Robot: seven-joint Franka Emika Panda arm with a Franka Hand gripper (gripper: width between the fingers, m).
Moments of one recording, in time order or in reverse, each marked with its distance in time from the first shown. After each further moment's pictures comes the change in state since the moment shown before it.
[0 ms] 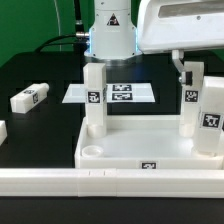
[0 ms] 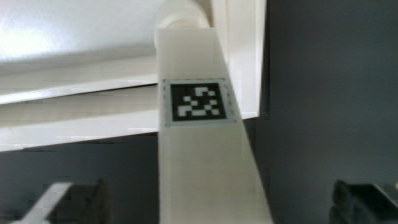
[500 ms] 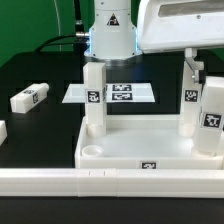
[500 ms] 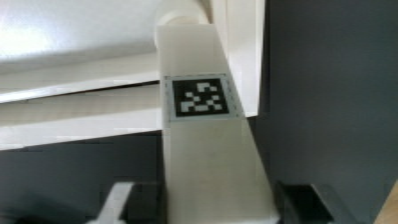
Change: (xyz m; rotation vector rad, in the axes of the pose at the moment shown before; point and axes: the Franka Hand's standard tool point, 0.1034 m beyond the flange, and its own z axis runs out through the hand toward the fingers) arm 0.001 -0.002 -0.001 0.003 0.002 0.005
